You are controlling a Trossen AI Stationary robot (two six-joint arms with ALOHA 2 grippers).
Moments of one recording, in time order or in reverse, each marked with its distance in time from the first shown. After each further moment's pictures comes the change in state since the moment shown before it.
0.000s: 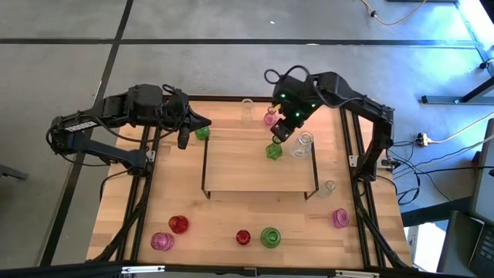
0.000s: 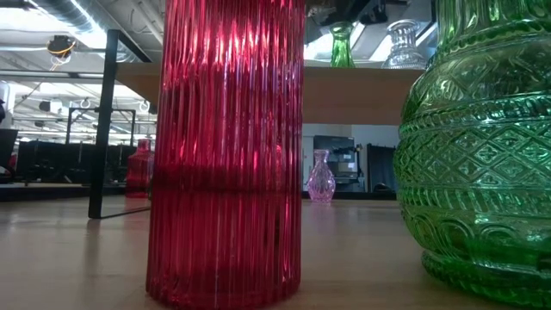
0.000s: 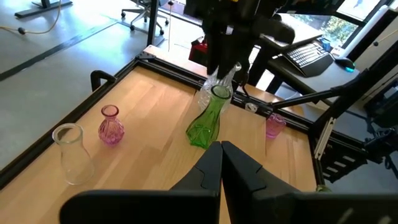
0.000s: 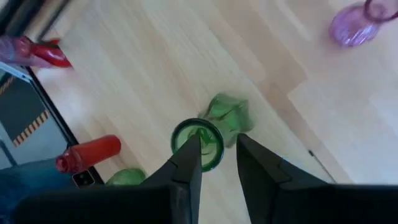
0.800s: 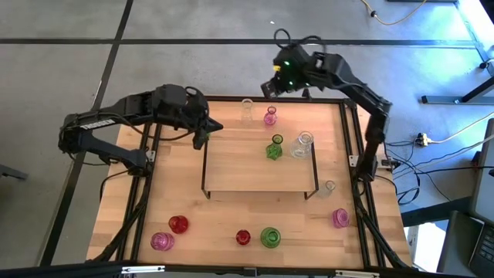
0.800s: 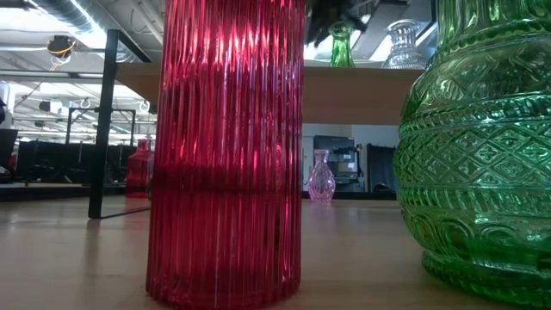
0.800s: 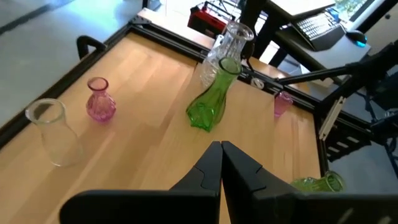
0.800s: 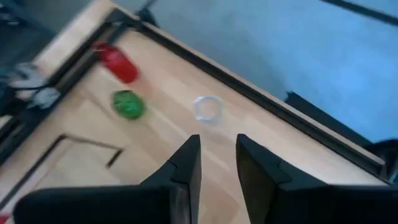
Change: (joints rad) left arm 0.054 0.130 0.000 0.004 0.102 -0.003; right arm -0.188 0.080 0.115 0.263 0.338 0.009
